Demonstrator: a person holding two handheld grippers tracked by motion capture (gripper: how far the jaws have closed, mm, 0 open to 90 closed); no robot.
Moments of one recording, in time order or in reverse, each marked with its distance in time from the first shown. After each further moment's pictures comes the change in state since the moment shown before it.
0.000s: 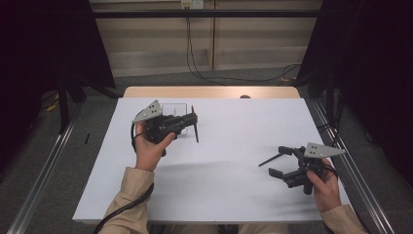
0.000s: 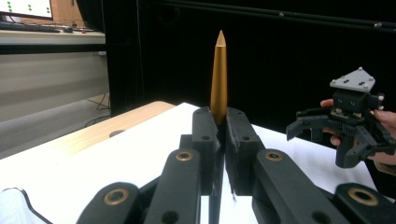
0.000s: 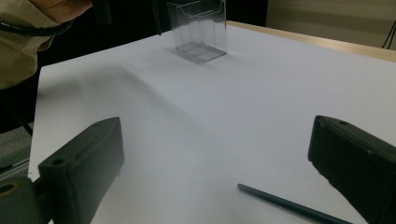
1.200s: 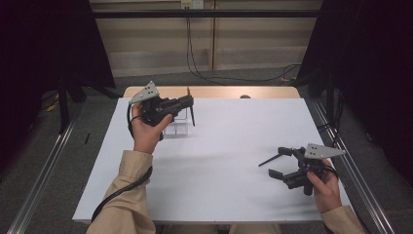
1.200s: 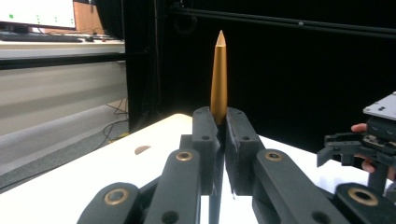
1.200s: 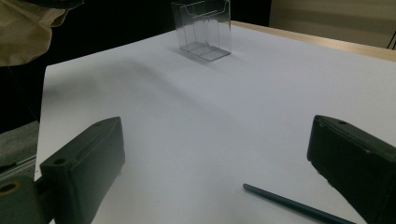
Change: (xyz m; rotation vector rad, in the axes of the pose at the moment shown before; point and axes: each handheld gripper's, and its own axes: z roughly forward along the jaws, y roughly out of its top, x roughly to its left) left arm 0.024 0.036 0.003 -0.008 0.074 0.016; right arm 0.003 0.001 -0.001 0.001 0.010 -0.004
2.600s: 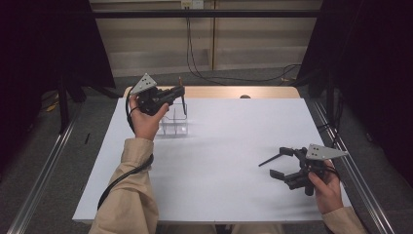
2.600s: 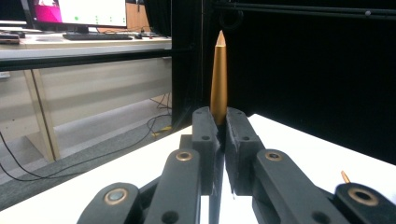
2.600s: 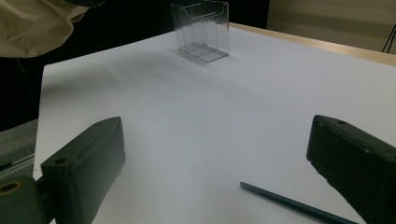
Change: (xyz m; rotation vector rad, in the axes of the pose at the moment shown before) left arm 0.039 -0.002 0.009 0.017 0.166 0.013; right arm 0.001 -0.001 -0.004 -0.008 -0.009 -0.011
